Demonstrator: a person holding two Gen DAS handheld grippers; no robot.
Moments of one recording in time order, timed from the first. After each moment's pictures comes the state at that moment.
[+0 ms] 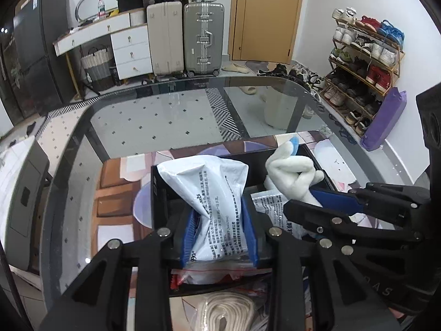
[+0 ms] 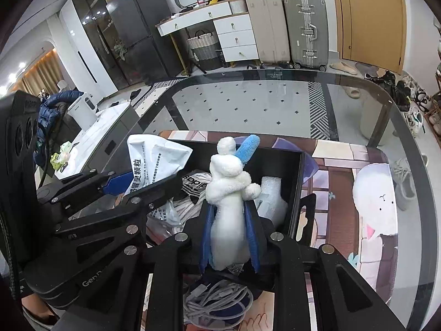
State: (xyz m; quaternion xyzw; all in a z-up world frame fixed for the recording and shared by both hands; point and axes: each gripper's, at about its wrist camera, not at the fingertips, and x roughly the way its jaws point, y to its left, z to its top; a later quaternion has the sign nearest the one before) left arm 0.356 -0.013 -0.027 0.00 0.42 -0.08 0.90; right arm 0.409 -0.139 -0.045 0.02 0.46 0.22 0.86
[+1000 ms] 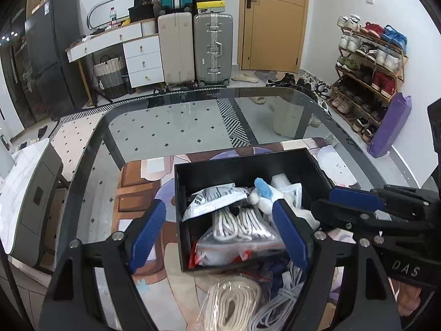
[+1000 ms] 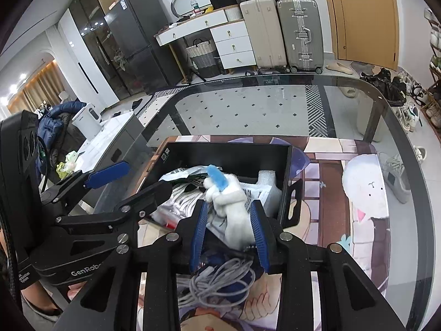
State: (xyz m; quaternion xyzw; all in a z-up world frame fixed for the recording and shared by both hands) left arm 0.327 -0.003 -0.007 0.01 0.39 -0.06 0.92; right arm 0.375 -0.161 -0.021 0.05 0.44 0.22 0.87
